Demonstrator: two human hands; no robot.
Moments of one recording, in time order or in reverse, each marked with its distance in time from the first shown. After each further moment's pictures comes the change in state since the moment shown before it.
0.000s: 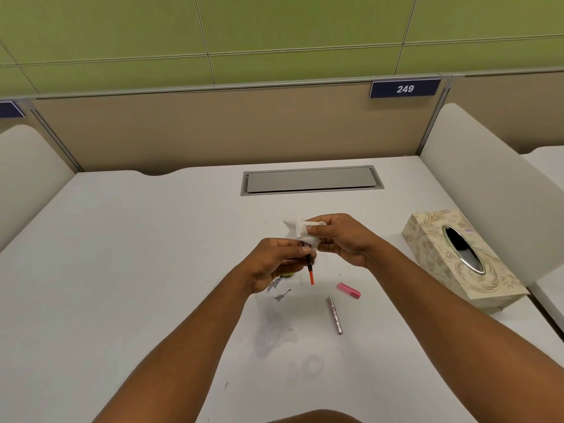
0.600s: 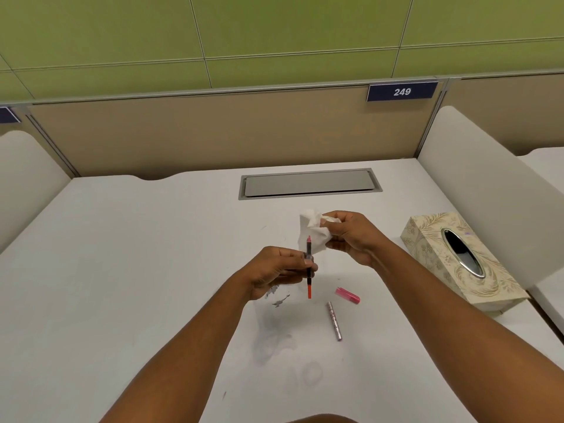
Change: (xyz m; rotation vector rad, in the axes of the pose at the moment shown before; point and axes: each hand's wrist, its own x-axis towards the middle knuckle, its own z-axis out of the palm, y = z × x) left_hand 0.001 -0.001 0.000 0.107 -0.066 -0.051; right_hand 0.009 -0.001 -0.019 0.052 0.201 0.018
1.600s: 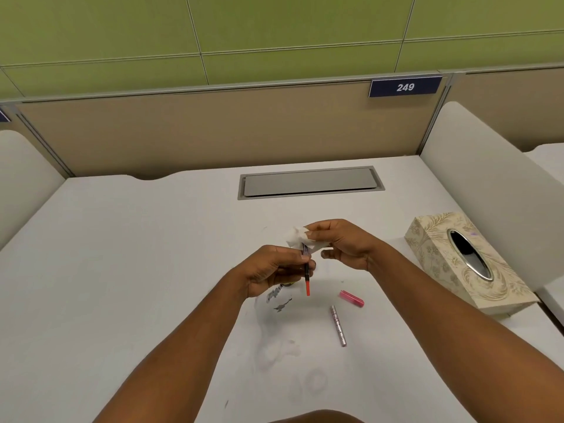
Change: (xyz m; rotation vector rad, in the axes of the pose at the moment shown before) left_hand 0.013 0.006 -0.015 -0.074 -0.021 -0.060; right_hand 0.018 0.009 0.010 -0.059 -0.236 0.065
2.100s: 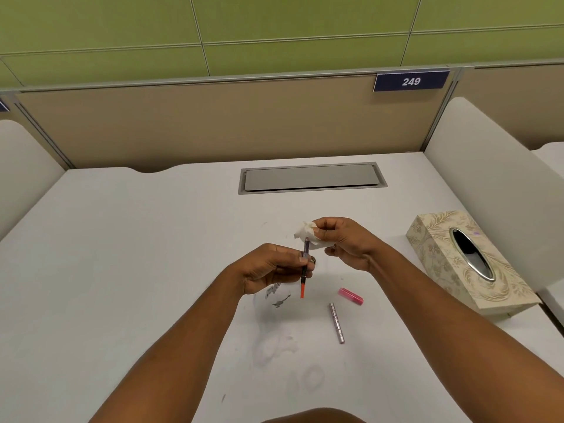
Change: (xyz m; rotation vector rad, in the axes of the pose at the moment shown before) left_hand -0.001 0.000 -0.002 0.076 -0.044 -0.029; right_hand 0.004 0.011 -0.007 0.019 0.012 -0.041
